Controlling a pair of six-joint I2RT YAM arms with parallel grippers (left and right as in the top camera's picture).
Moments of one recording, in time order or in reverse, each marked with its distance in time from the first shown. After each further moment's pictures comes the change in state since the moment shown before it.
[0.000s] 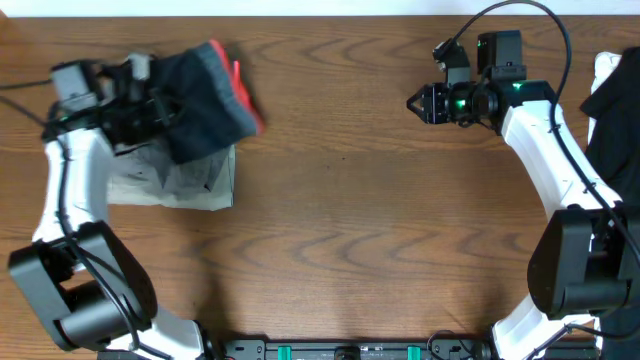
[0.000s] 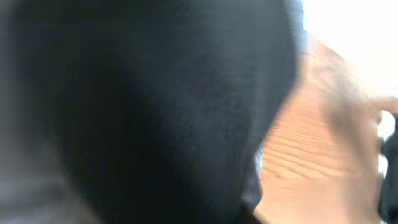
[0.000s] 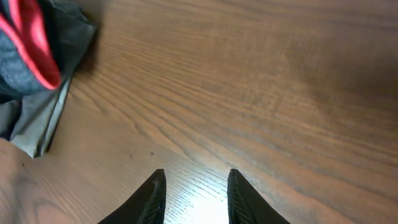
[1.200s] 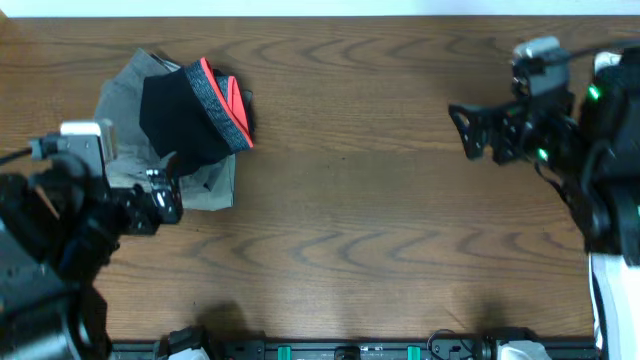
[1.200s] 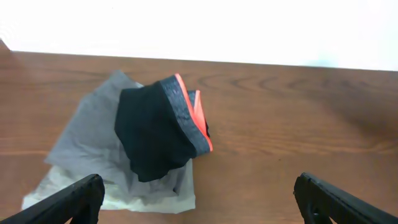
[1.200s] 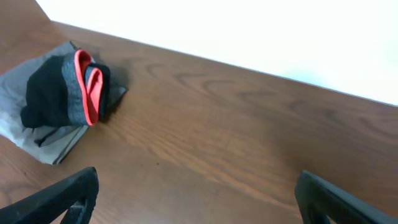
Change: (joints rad) left arm -0.055 -0.902 0.098 -0.506 -0.225 0.202; right arm -0.031 -0.716 -0.004 -0.243 0.164 -0.106
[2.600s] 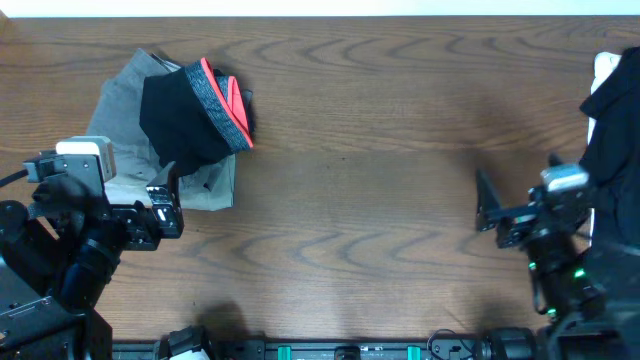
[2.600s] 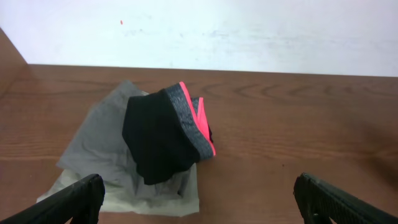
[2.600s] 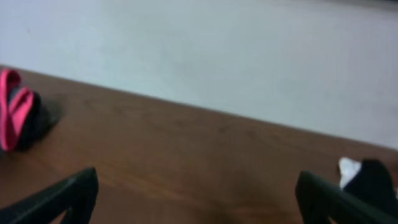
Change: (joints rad) left arm 0.000 -0.045 0.000 -0.003 -0.015 0.000; right arm 0.002 -0.684 -0.785 0.477 0.240 -0.011
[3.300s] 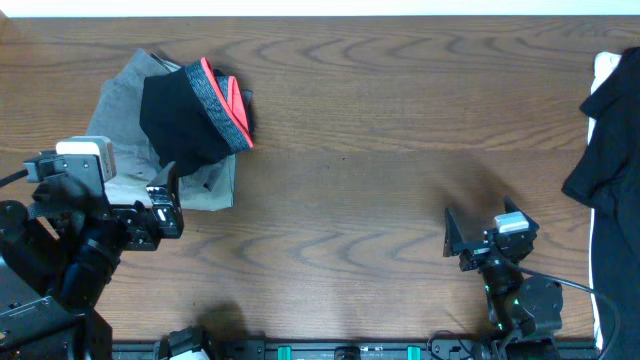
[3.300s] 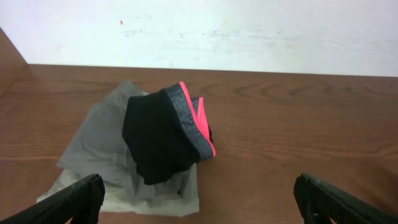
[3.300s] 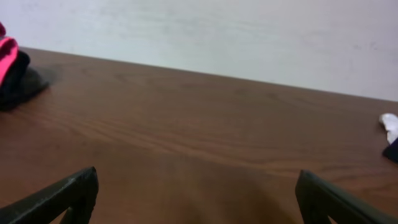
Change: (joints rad) left arm 0.000 0.000 0.000 0.000 0.000 0.000; right arm 0.083 -0.419 -0.602 0.230 0.072 0.055
